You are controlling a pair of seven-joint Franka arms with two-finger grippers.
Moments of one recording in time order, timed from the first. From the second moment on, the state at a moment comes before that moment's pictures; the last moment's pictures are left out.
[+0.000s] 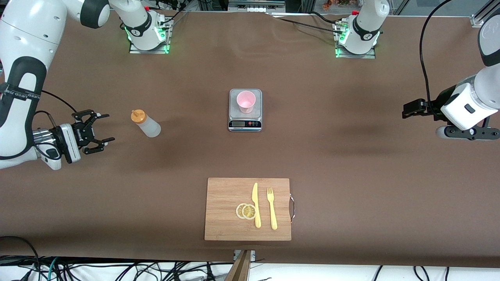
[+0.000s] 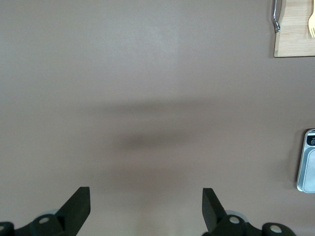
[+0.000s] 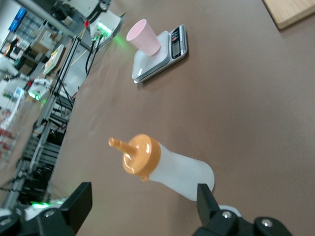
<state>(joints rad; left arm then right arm) -0.05 0.19 0.02 -1.50 -0.05 1.52 -0.01 0.27 0.81 -0.74 -1.32 0.91 1.07 -1.75</state>
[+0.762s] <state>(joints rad) -0.05 0.19 0.02 -1.49 -0.05 1.52 -0.01 0.24 0.41 -0.35 -1.35 0.28 1.33 -0.83</state>
